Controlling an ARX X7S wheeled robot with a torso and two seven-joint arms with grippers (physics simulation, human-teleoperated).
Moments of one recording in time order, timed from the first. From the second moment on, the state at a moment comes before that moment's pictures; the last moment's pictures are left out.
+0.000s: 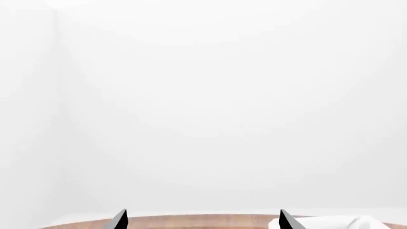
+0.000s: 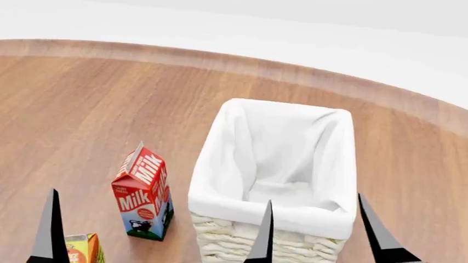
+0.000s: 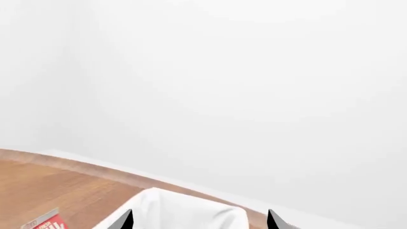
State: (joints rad) left arm 0.03 -0.40 0.23 1.02 -0.23 -0.51 -0.41; right arm -0.02 0.30 -0.22 -0.92 0.08 0.59 0.29
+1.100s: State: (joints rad) left arm 0.01 -0.46 0.26 1.02 -0.28 -0.50 -0.49; right arm 0.00 0.31 -0.23 -0.92 0.10 0.60 0.32
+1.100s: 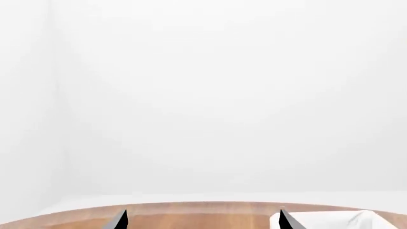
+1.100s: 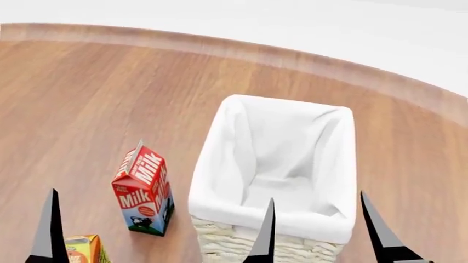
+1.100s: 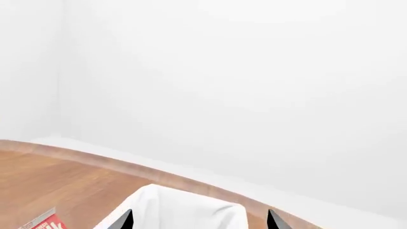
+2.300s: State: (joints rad) left arm -0.02 -0.52 0.27 1.03 -0.38 -0.50 -0.56; right arm 0.02 0.34 -0.24 -0.95 0.11 0.66 0.34
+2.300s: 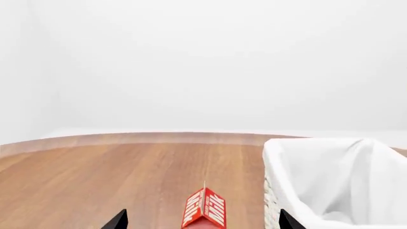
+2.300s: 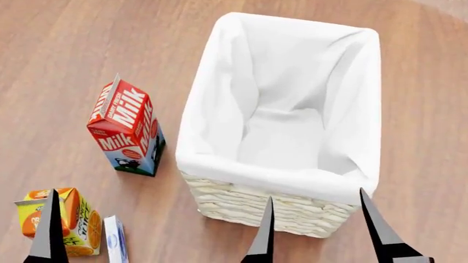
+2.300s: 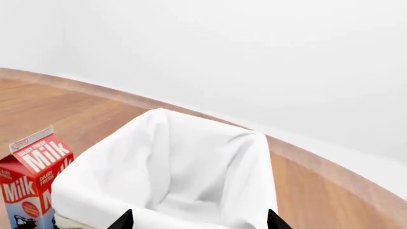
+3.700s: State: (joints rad) left arm -0.24 -0.89 0.58 1.03 -0.62 -0.26 -0.98; right arm 1.44 0.98 -2.54 -1.04 0.52 0.05 1.32
